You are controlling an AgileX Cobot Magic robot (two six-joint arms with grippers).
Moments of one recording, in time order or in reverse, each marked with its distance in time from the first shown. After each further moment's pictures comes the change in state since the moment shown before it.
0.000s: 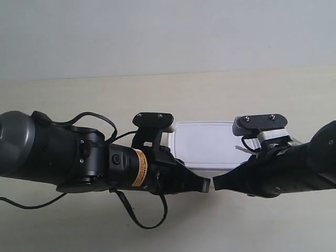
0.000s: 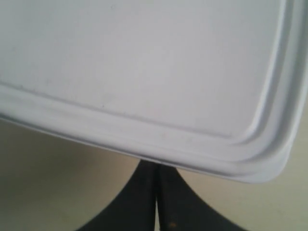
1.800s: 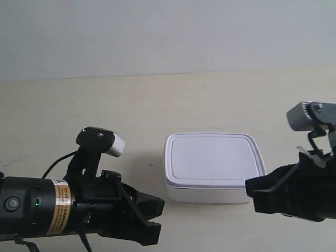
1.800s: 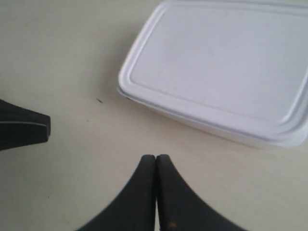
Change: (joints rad) left arm 0.000 -0.384 0.388 0.048 -0.138 0.026; right arm -0.052 -0.580 0.178 0.138 0.349 -0.131
